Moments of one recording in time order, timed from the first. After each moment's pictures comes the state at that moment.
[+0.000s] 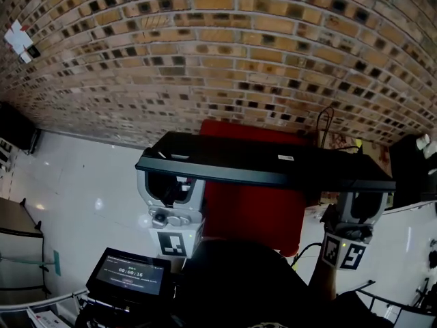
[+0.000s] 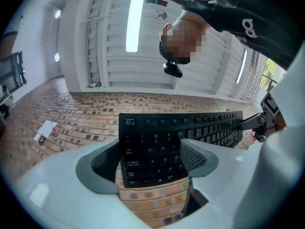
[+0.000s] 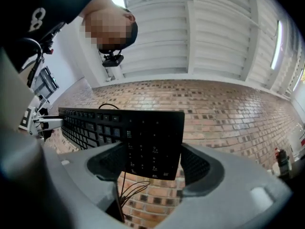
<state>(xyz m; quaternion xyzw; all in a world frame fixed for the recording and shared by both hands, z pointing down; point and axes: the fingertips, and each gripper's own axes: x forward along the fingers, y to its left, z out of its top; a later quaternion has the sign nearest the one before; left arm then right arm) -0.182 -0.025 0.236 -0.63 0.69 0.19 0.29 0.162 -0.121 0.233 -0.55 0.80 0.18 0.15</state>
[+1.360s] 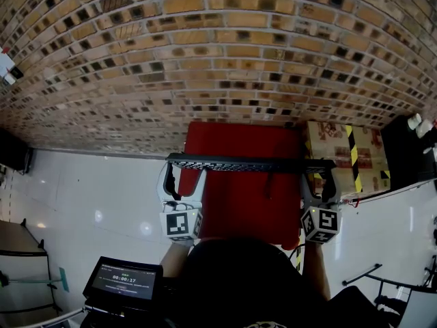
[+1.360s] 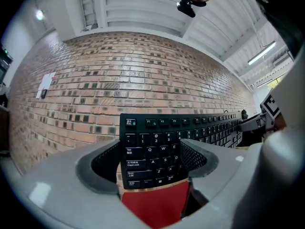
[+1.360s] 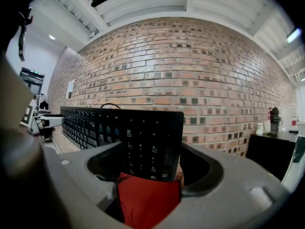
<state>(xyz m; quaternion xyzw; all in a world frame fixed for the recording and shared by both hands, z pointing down) -0.183 -0.089 0.417 -0.70 0.72 0.02 0.02 0.161 -0.169 0.437 -0.56 0.83 -0.03 -0.08</state>
